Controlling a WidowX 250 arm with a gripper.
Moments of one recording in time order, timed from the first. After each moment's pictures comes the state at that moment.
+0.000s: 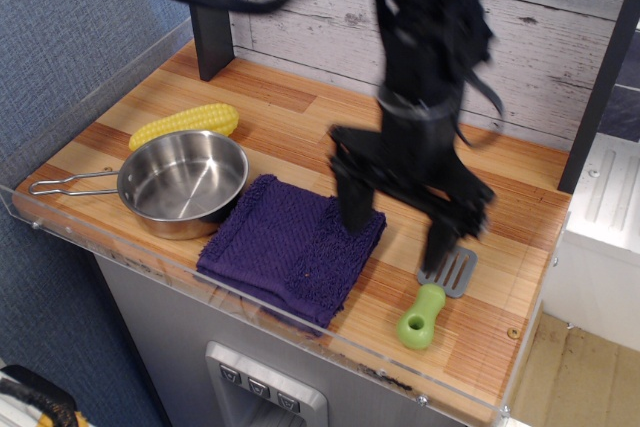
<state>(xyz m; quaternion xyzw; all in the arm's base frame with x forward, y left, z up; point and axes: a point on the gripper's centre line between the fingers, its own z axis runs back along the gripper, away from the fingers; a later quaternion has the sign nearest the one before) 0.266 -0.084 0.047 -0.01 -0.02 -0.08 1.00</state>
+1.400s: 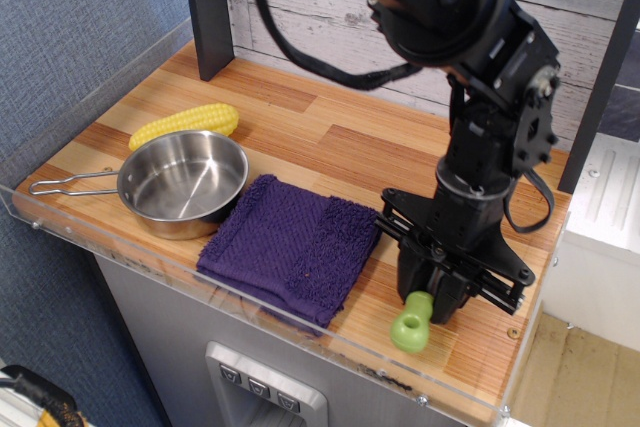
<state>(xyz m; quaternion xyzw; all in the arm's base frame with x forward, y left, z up) 0.262 -0.101 0.014 0.02 0.03 -0.12 0.99</state>
